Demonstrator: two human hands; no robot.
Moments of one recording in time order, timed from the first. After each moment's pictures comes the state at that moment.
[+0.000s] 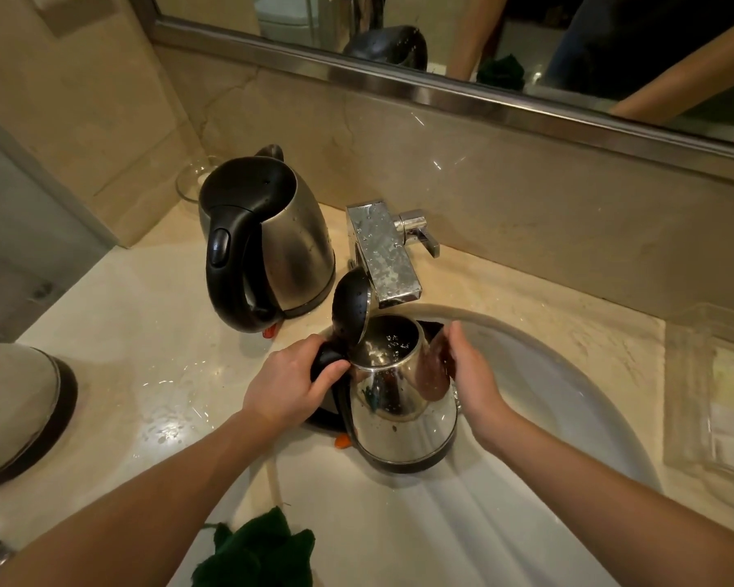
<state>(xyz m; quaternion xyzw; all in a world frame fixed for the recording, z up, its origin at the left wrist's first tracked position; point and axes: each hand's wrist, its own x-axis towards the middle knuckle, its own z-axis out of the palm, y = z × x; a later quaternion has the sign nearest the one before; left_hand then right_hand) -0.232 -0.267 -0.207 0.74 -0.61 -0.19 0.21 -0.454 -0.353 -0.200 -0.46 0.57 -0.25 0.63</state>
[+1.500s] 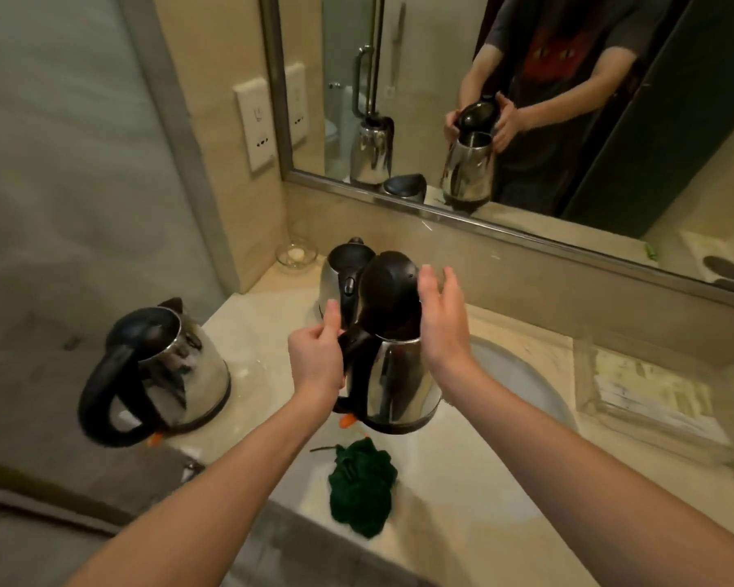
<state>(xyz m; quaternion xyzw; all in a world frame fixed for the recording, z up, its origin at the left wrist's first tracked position) -0.225 -0.131 0.011 0.67 -0.27 -0.31 0.62 -0.345 -0.189 0.053 -0.59 0.56 -0.41 0.41</state>
